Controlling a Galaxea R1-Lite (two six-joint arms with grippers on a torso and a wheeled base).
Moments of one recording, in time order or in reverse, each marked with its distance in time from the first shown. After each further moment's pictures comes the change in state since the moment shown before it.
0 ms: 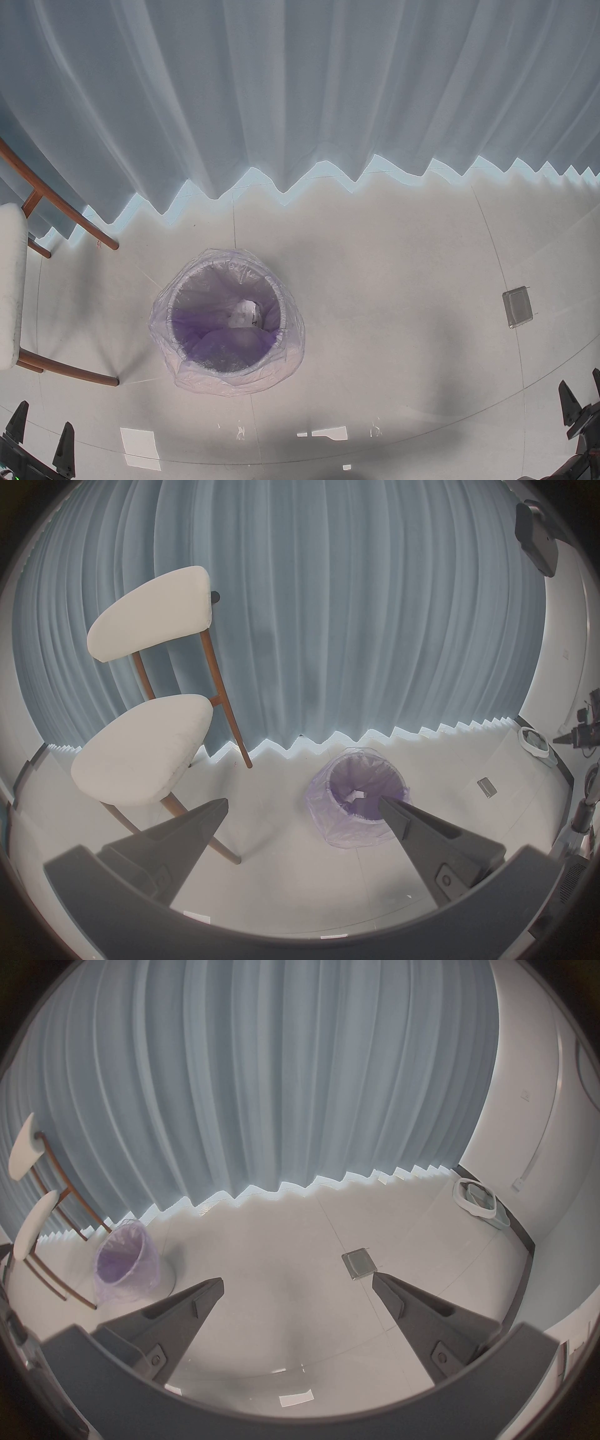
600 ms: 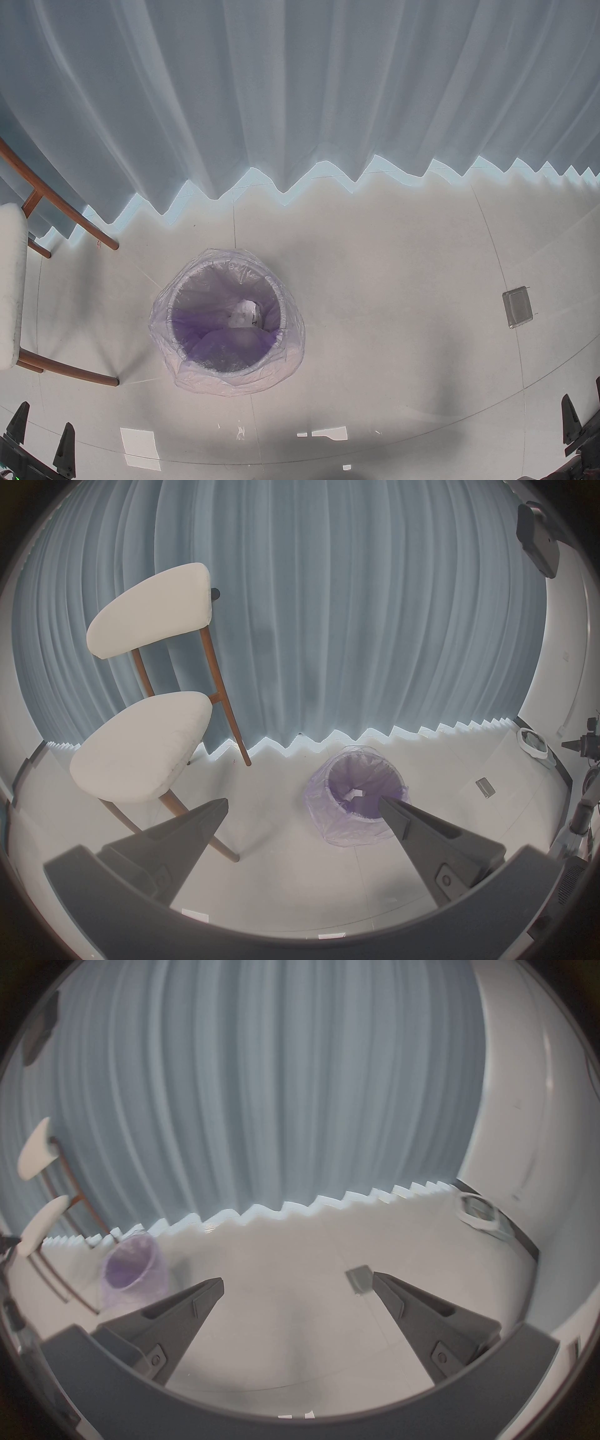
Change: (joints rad) left arm 0.001 0.000 0.000 0.007 -0.003 -0.007; right arm -0.123 -0.281 0.000 0.147 0.162 -0.043
